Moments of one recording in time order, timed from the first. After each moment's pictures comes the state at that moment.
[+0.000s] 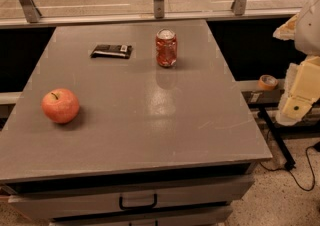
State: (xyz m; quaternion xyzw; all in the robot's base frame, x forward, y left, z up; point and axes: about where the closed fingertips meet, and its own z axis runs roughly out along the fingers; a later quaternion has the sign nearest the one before) arm 0.438 -0.217 0.976 -0.60 0.78 -0.03 0.16
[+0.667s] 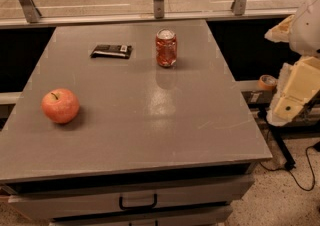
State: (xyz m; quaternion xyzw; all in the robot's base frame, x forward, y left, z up) arm 0.437 -0.199 0.976 -0.61 0.77 0.01 0.19
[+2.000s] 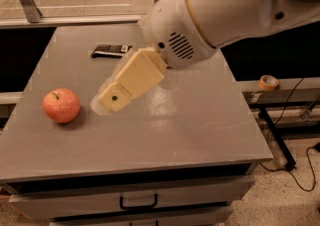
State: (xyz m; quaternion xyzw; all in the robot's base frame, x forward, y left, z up) arm 0.422 0.055 1.021 -0.56 0.70 0.23 0.39
